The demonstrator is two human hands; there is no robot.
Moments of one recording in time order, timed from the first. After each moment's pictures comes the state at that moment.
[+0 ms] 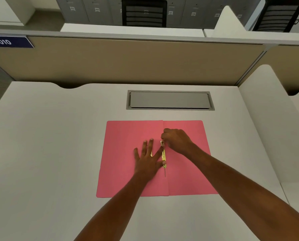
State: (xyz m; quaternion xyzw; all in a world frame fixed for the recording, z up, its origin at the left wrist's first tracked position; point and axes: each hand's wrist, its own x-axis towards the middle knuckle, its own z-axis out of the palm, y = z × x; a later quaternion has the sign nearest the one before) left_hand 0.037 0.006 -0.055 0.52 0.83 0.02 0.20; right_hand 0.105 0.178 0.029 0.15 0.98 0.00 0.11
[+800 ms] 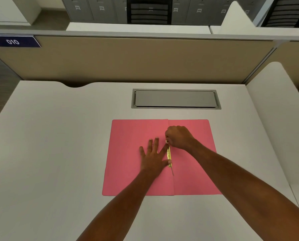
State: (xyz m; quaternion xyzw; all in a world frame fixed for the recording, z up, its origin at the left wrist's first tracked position) left_hand 0.034 0.015 -0.047 0.51 0.83 -0.01 0.22; right_hand 0.085 0.184 0.018 0.18 0.97 -0.01 0.16
